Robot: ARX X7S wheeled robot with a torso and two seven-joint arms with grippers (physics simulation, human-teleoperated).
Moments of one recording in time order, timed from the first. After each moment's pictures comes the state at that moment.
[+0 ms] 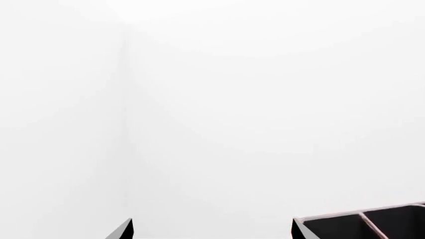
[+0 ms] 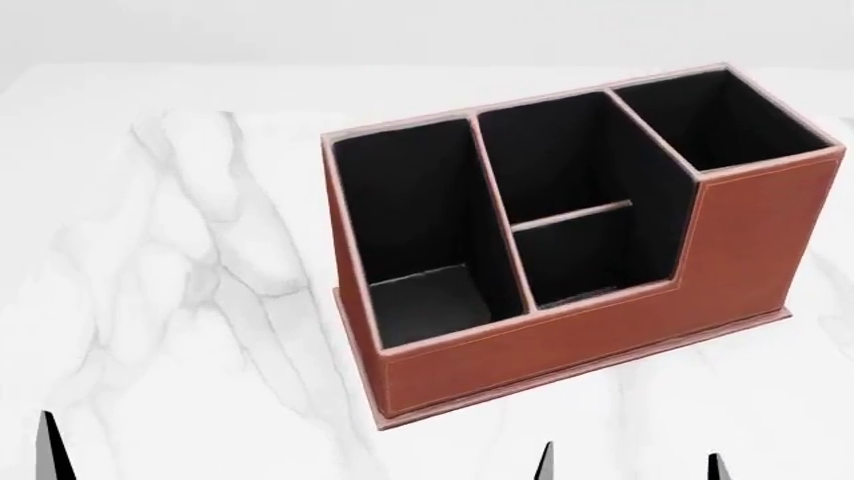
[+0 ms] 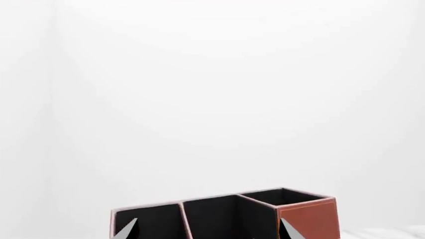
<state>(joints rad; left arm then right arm) 0.25 -0.29 0.21 0.55 0.09 0.22 -0.47 -0.25 0.28 -0.20 -0.45 0.11 -0.35 0.34</state>
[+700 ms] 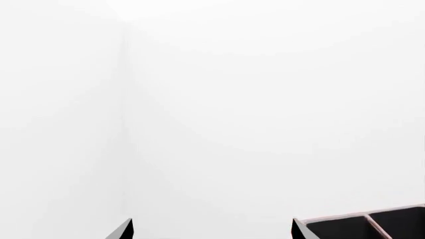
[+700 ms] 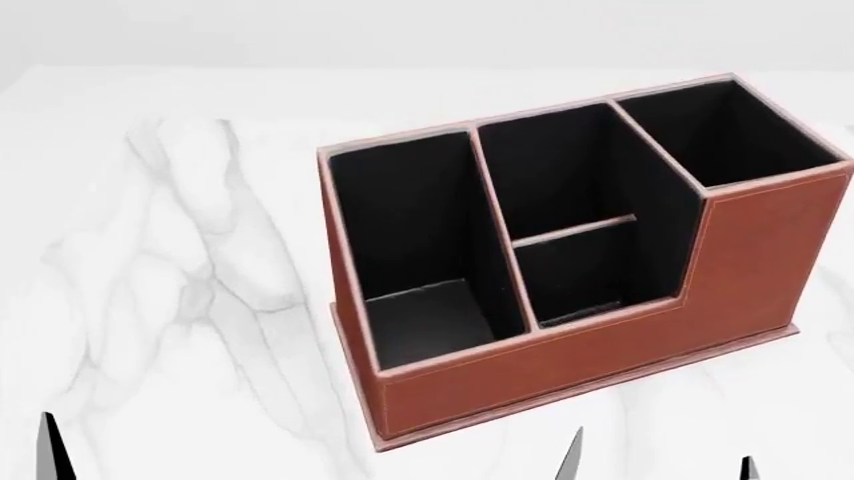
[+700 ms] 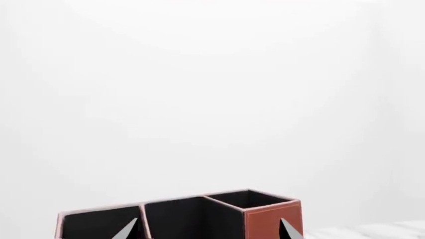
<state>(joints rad) 0.24 -0.30 0.22 0.54 0.09 0.22 -0.49 -0.22 0.23 -0.19 -0.45 -0.01 -0.27 0.45</state>
